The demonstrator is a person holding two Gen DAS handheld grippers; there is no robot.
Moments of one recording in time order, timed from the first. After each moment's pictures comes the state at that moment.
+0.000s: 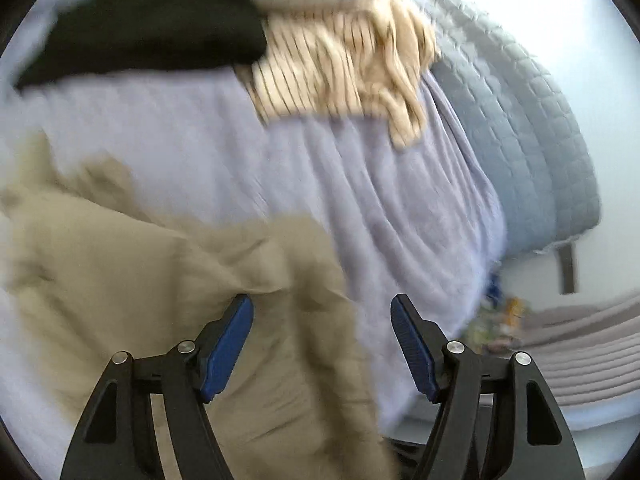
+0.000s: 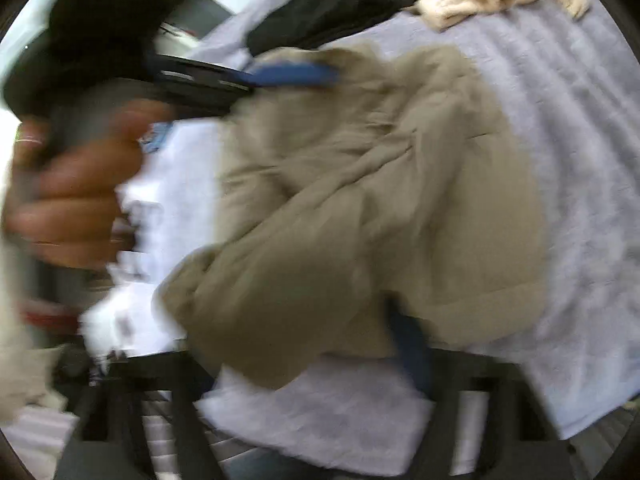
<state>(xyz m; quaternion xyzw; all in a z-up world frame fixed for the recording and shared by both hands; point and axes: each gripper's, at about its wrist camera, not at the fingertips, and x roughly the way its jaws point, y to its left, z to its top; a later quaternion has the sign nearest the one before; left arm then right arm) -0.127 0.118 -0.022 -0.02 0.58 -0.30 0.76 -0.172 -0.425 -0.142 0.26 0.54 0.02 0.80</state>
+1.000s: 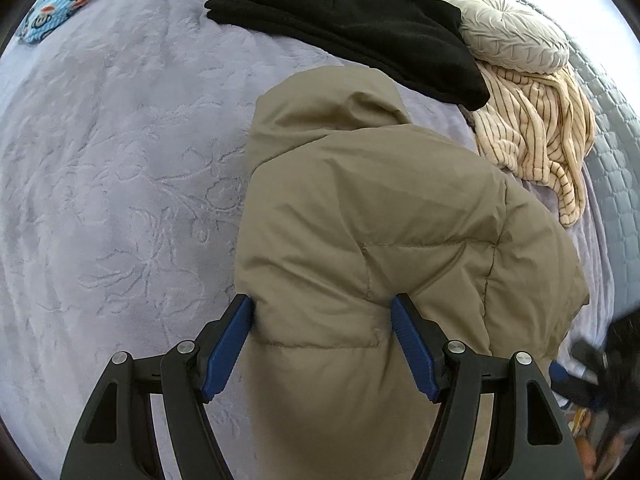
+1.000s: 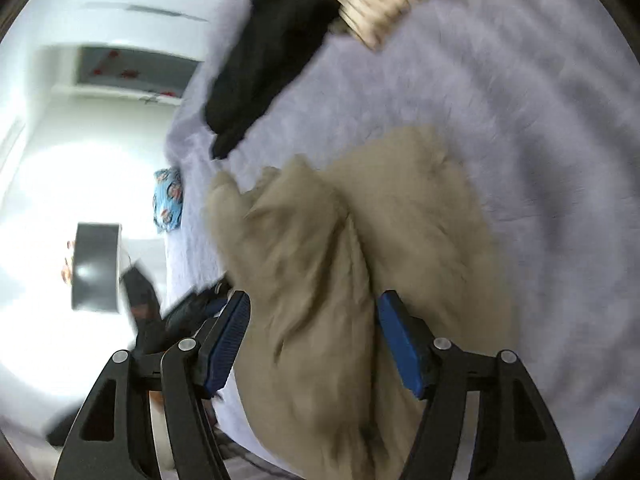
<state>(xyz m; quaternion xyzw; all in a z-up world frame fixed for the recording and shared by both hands) -0.099 0.249 -0.107 -0.06 0.58 -0.07 0.81 -0.088 -0.521 -0.159 0.45 0.50 0.06 0.73</state>
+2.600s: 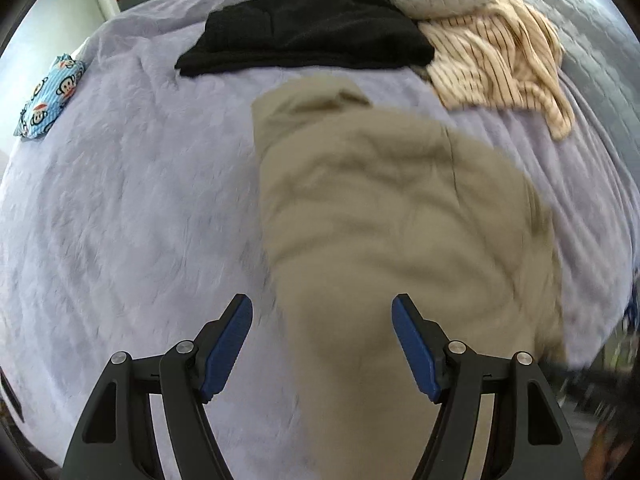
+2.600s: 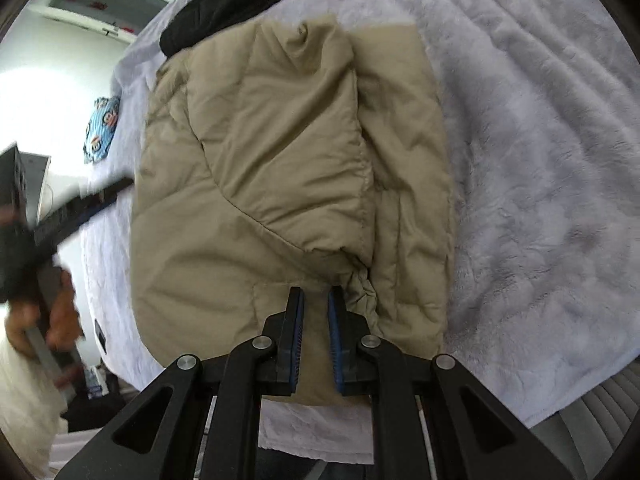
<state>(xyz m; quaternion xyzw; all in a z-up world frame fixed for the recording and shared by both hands) -0.175 0.198 -0.057 0.10 0.56 -0.07 0.82 -0.196 -0.488 -0.151 0.27 0.59 -0.02 0.76</state>
